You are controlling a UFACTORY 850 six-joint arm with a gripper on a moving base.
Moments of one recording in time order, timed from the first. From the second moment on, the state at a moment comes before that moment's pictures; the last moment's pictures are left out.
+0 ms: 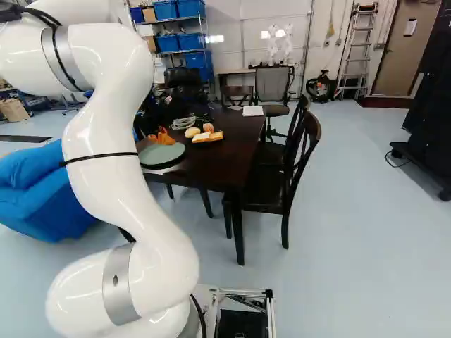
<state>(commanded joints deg) 23.2 -33.5 -98.7 -1.9 -54.5 -57.2</state>
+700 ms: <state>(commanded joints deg) 24.7 -38.1 -103.8 -1.9 -55.2 -57.2</state>
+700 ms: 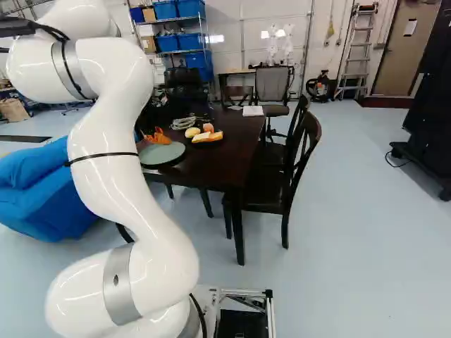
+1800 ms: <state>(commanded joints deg) 24.7 -42.5 -104.6 -1.9 -55.2 -57.2</state>
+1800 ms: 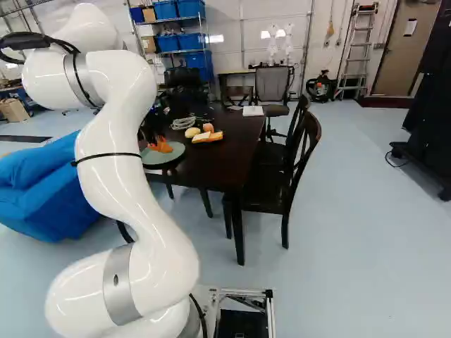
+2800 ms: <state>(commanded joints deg) 24.7 -44.2 -105.1 -1.9 -55.2 -57.2</state>
